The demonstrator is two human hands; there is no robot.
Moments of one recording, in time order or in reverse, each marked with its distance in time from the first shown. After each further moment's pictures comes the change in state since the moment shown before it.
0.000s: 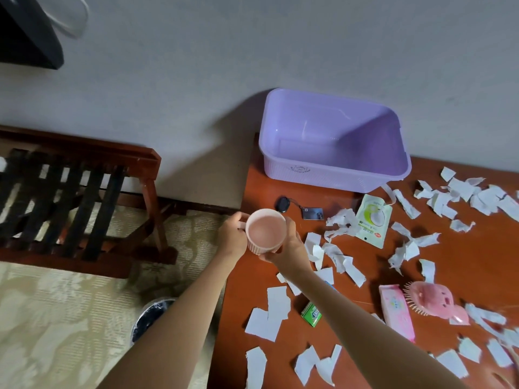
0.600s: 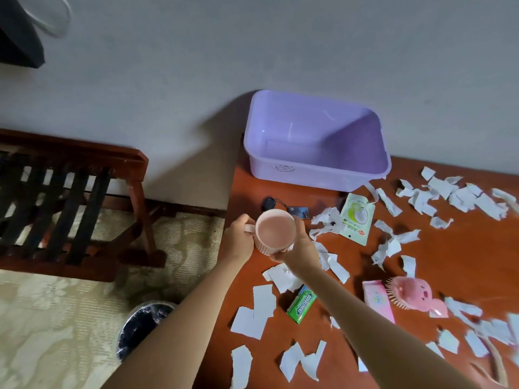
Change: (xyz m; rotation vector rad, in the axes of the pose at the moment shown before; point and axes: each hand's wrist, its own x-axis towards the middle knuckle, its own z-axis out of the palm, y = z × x) left_hand -0.009 0.007 0.031 0.029 -0.048 0.056; right_hand -0.007 0.013 -0.041 -0.017 0.007 0.056
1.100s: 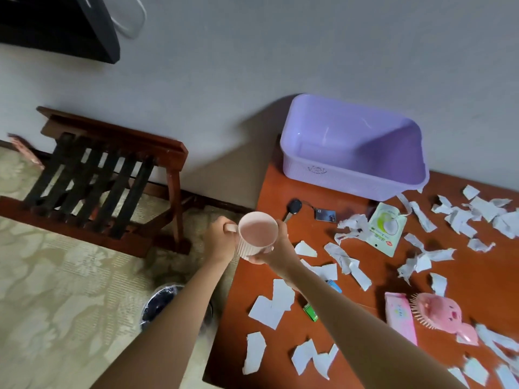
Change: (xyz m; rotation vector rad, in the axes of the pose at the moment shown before) left_hand -0.034 -0.028 -0.062 -0.116 0.264 -0.213; right_hand -0.010 -0.036 0.053 0.261 -0.308 -0.064
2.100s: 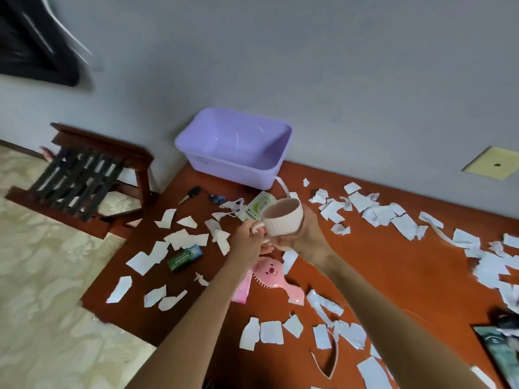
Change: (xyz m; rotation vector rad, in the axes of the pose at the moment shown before) left_hand -0.234 0.183 0.249 -0.392 -0.198 -0.071; right_hand -0.134 0.103 -0.351 -0.006 0.032 -0.233
